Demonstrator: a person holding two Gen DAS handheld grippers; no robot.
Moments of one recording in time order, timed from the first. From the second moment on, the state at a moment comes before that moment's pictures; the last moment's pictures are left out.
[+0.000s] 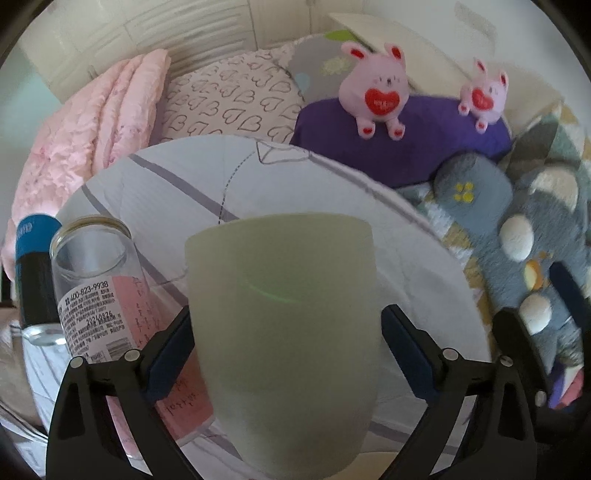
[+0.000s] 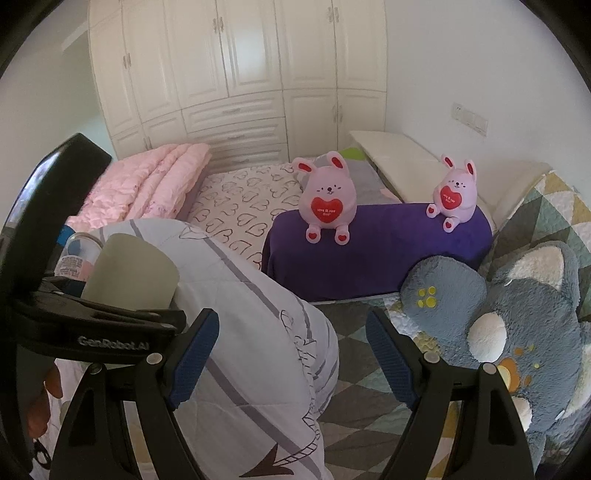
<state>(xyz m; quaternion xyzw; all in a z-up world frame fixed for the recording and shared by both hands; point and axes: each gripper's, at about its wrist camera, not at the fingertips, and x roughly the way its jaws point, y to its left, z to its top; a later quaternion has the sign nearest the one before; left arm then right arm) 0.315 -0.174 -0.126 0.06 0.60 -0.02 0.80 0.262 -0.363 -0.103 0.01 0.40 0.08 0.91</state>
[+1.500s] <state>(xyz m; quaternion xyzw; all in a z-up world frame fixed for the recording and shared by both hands) 0.167 -0.071 0.014 -0.02 0.47 -0.02 0.88 0.155 -0.288 0.022 -0.02 0.29 0.13 0.95</state>
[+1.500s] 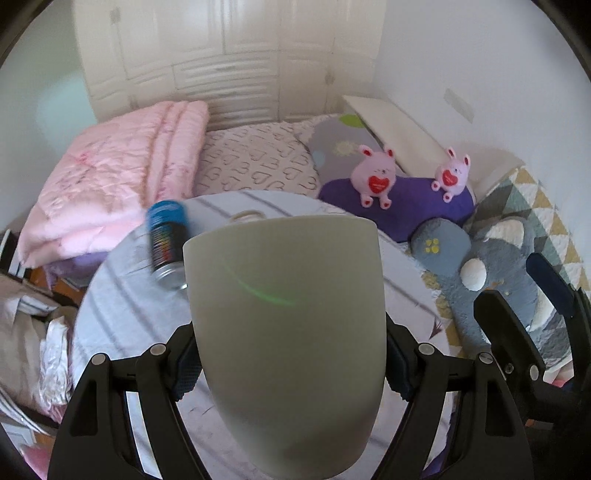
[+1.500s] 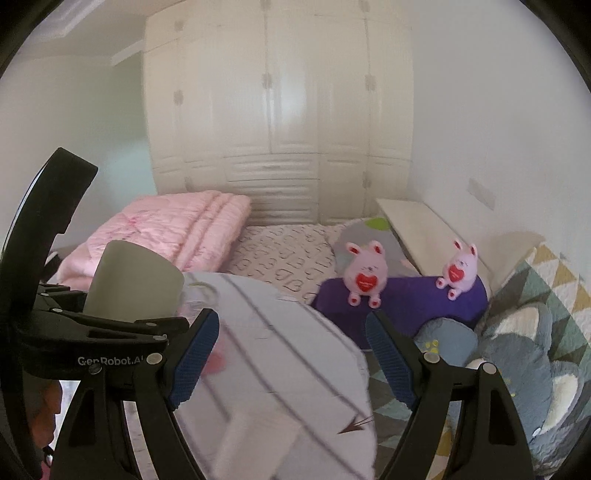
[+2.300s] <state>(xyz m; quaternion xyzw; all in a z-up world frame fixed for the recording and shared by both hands) 0.063 0.064 -0.042 -0.08 0.49 0.05 0.87 0.084 -0.157 -0.012 -0.07 0.33 0.23 0.91</state>
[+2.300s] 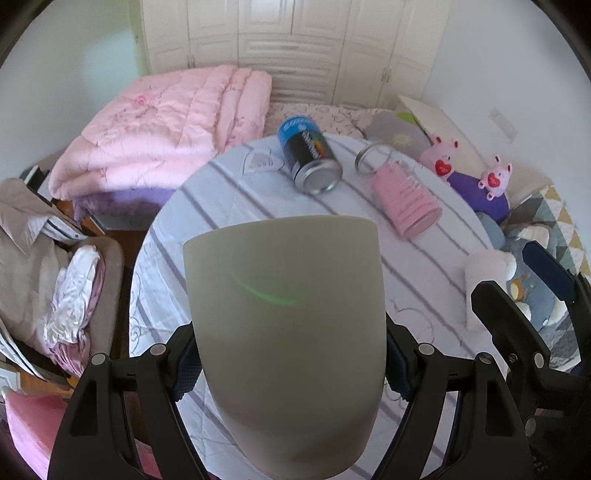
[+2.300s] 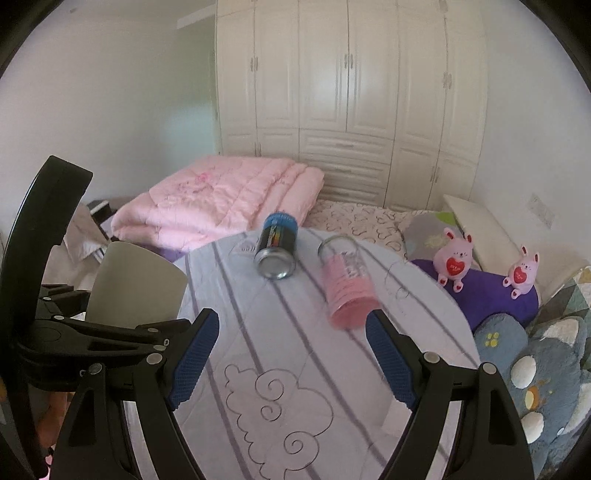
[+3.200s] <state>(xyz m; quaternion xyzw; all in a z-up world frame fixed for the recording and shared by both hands) 0.104 0.059 -0.127 -0.06 0.57 0.01 0.82 0.108 -0.144 -0.070 -0.09 0.41 0.20 0.88</state>
